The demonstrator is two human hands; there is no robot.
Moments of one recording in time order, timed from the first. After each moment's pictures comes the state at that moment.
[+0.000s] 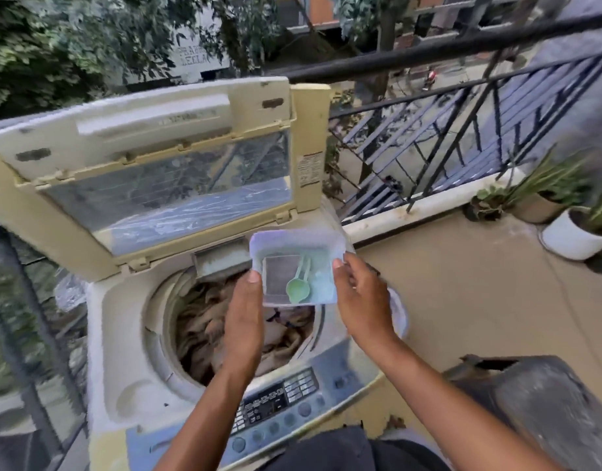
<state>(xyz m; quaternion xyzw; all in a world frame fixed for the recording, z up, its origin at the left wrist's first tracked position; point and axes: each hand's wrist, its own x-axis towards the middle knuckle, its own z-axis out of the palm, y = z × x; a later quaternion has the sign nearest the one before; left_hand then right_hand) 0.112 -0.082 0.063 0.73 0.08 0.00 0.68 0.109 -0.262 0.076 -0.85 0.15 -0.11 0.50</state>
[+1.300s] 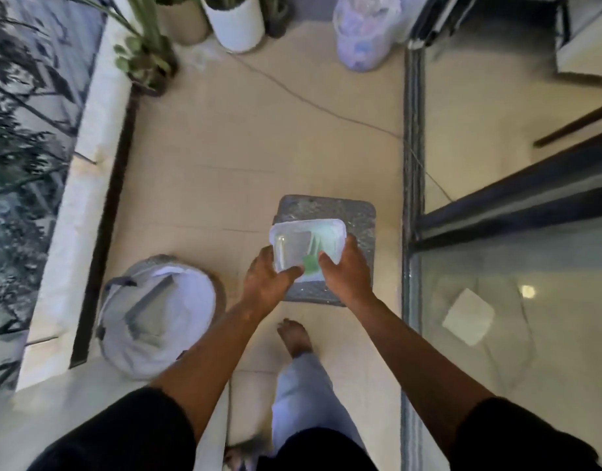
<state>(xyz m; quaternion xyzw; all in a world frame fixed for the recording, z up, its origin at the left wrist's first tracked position) -0.019 -0.705 -0.120 0.79 -0.27 -0.52 0.18 -0.172 -0.762 -0.138 -0.56 0.70 -0.06 0.45</state>
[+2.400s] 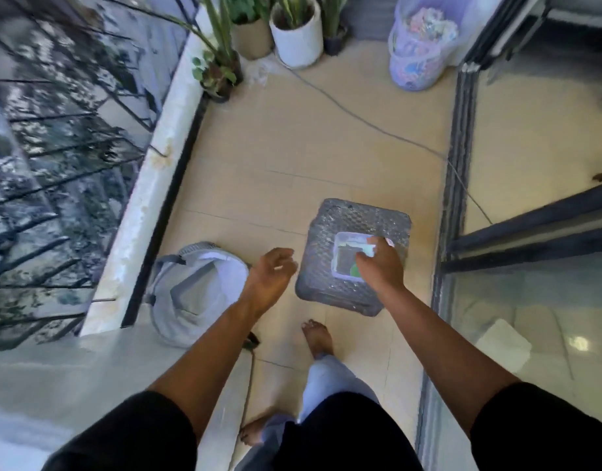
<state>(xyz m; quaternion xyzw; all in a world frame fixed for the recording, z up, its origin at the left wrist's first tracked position) 0.025 -0.643 -0.067 0.79 -0.19 -0.50 0.31 -0.162 -0.765 -0.107 -0.57 0.67 -0.02 0.46</state>
